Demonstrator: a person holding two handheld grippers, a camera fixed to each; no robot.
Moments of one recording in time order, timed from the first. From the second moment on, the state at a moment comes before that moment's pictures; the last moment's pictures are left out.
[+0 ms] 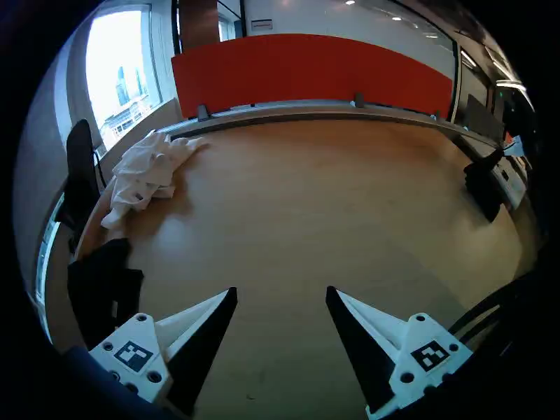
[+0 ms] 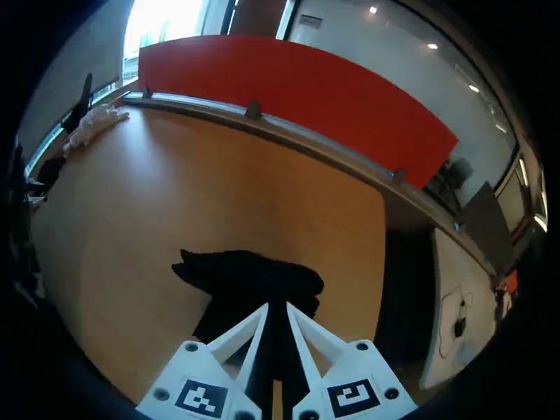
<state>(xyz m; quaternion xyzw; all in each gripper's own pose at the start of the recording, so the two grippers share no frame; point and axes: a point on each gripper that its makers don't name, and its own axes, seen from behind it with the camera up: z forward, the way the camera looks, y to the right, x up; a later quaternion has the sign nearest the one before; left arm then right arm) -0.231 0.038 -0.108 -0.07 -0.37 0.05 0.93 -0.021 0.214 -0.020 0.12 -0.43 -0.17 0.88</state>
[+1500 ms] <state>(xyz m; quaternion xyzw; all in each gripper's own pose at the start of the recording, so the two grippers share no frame) -0.234 0.022 -0.120 -0.06 -0.37 0.06 0.92 -0.108 0.276 -0.085 0.03 -0.54 -0.13 0.83</state>
